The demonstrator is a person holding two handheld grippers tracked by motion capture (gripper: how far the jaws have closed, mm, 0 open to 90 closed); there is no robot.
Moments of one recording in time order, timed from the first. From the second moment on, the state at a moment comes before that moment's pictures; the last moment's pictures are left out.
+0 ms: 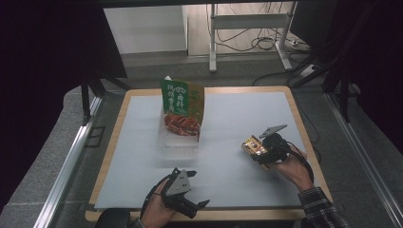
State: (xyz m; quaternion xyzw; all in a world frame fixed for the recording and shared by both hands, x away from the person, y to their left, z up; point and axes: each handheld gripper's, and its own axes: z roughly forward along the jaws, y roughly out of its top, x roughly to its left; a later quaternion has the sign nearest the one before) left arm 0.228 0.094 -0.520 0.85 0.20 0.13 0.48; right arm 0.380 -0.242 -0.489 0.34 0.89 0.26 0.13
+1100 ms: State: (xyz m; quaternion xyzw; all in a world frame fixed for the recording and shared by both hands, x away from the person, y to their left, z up) left arm 0.228 0.092 -0.520 0.85 0.20 0.13 0.47; right arm 0.411 -0.210 -0.493 0.33 0.93 0.16 0.08
